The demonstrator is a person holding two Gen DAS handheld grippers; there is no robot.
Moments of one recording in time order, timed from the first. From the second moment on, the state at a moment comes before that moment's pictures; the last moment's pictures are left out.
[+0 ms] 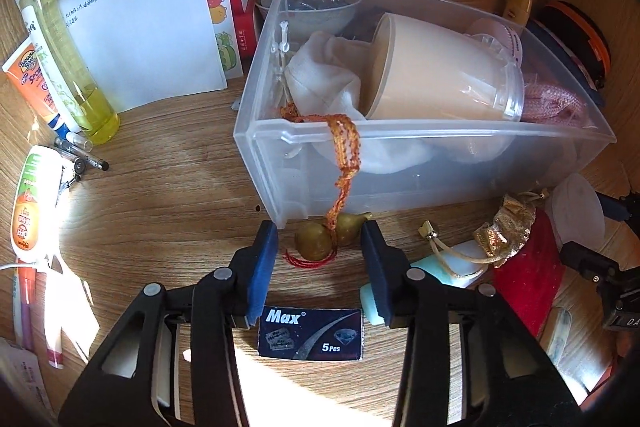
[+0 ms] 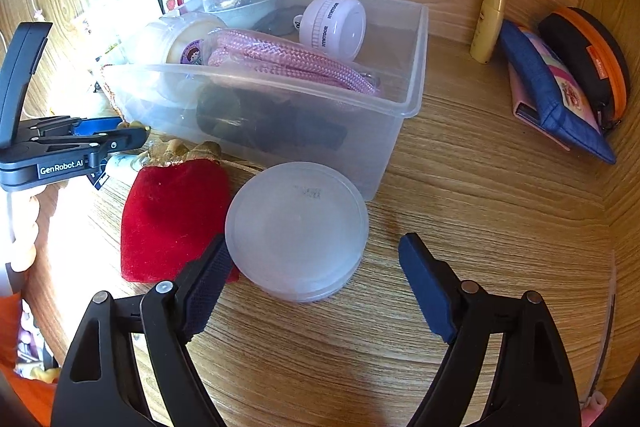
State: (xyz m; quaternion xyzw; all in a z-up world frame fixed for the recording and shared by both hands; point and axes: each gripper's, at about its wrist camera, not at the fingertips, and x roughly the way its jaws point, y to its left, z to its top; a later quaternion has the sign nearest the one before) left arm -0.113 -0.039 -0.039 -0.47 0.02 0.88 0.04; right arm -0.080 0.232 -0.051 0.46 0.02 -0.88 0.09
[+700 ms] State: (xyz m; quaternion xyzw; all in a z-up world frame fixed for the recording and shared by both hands) left arm -0.087 -0.055 -0.010 -0.43 -0.01 0.90 0.06; right arm -0.065 0.233 -0.021 0.42 0.01 -0.91 0.08
